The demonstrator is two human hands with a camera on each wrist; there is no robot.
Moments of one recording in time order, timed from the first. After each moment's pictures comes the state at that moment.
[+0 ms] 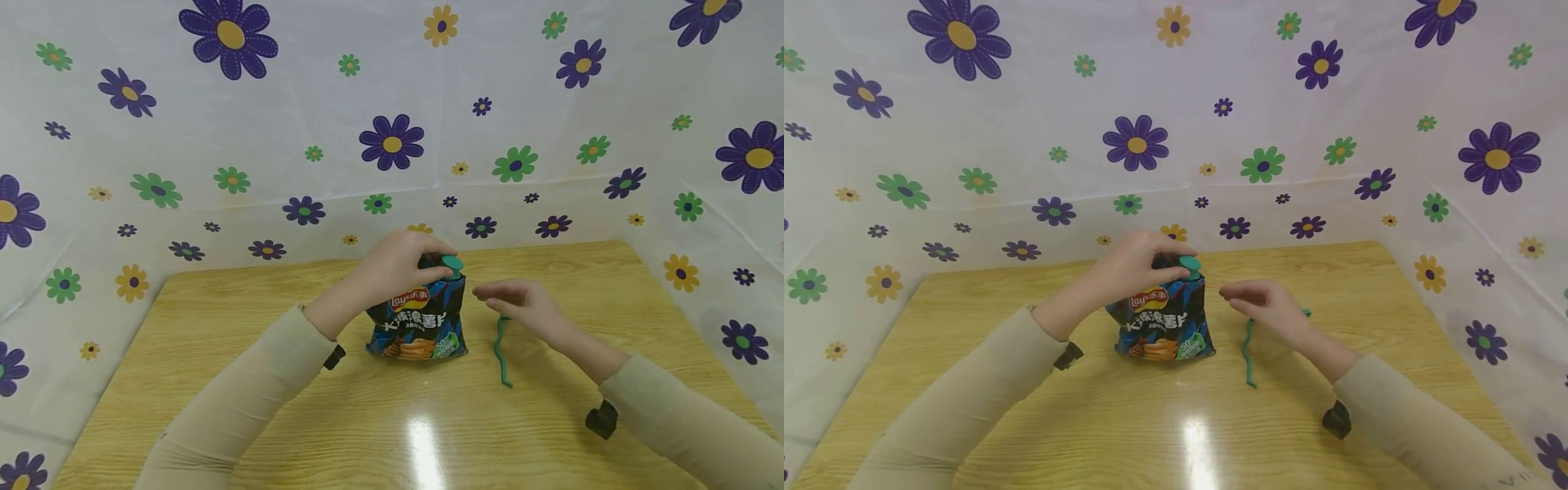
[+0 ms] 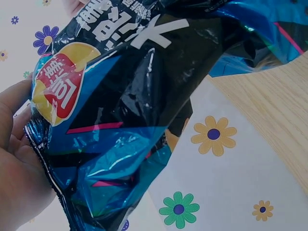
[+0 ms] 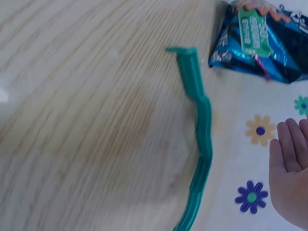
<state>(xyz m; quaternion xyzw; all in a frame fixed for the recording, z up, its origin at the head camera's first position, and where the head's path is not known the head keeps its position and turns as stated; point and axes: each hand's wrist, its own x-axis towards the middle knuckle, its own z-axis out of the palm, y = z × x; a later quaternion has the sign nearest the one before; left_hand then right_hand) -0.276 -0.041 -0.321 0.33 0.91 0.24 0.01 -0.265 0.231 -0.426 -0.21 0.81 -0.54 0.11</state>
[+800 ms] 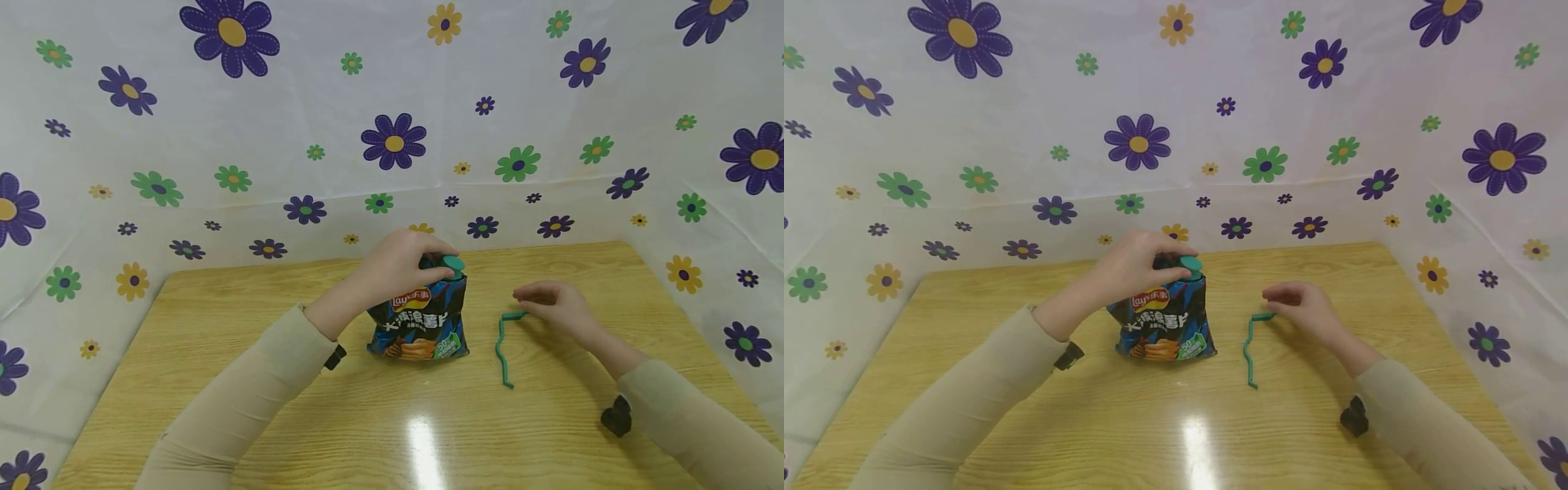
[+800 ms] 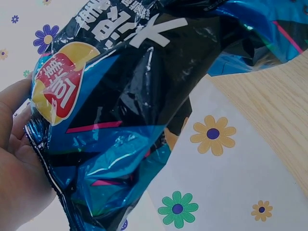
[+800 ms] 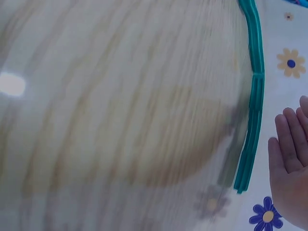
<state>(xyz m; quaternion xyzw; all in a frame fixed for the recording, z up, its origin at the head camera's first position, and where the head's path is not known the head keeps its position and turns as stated) -0.277 -0.043 -0.322 0.33 0.91 0.23 0.00 -0.279 0.279 -0.452 -0.12 0.87 -0.47 0.08</state>
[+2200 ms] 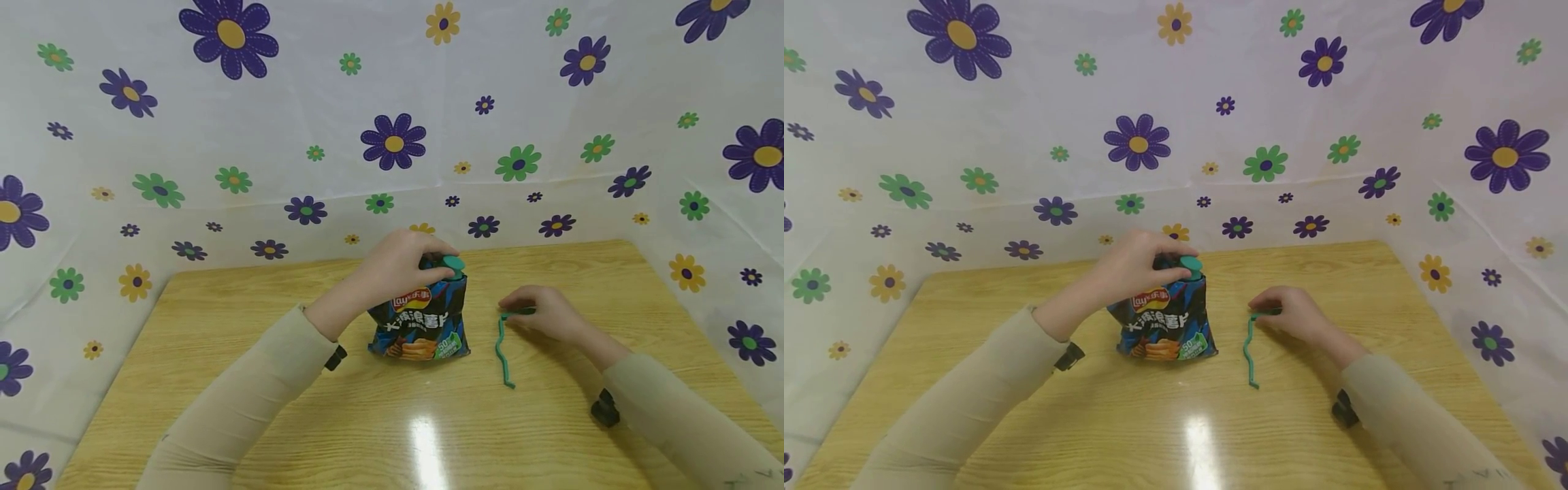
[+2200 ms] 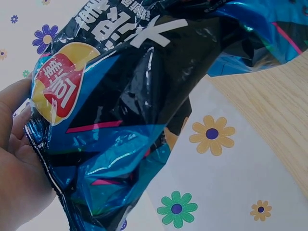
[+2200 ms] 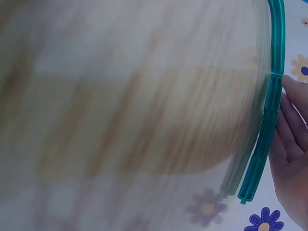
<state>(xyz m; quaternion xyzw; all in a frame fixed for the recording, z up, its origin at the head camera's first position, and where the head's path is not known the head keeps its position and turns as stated) -0.277 -0.042 -0.322 0.32 0.92 0.23 0.01 -0.293 0.265 -0.468 -0.23 0.90 -0.36 0.08</state>
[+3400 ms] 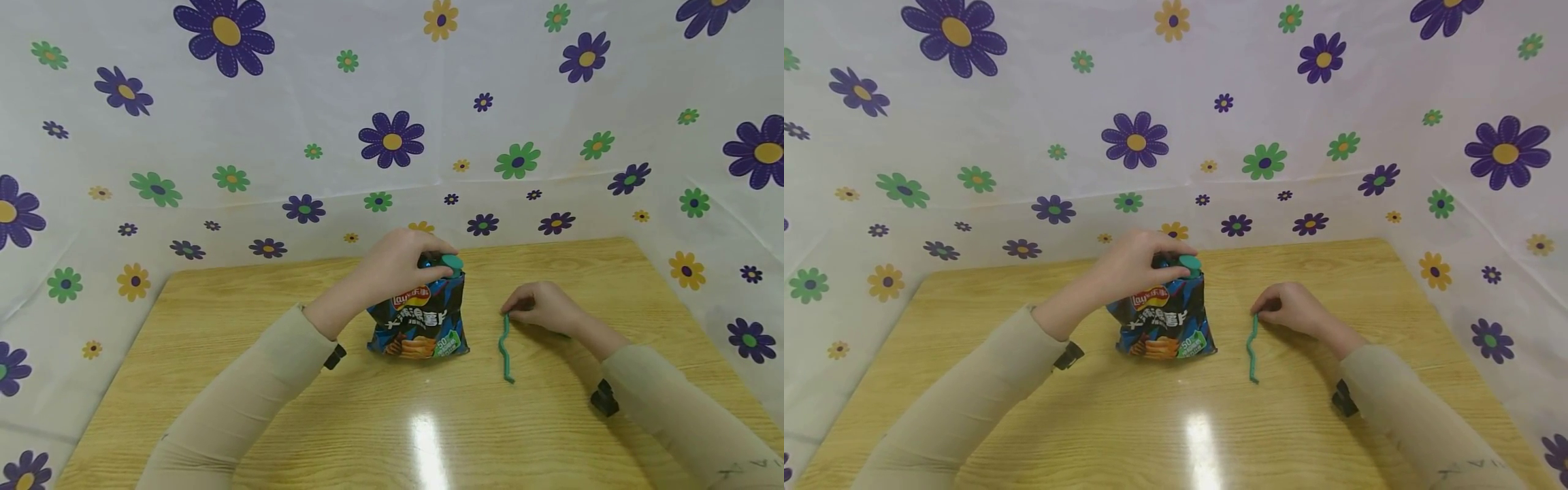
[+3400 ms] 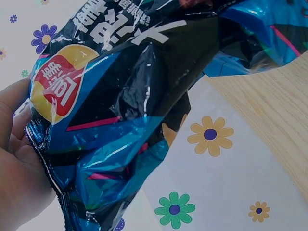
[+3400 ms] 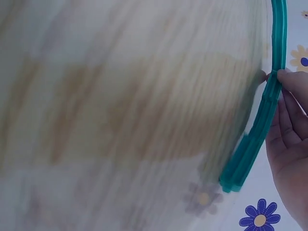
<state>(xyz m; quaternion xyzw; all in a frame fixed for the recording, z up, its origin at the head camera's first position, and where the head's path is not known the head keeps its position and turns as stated) -0.279 -0.041 -0.324 0.33 0.92 0.23 0.00 -0.303 0.269 -0.464 -0.26 0.90 -0.33 0.10</state>
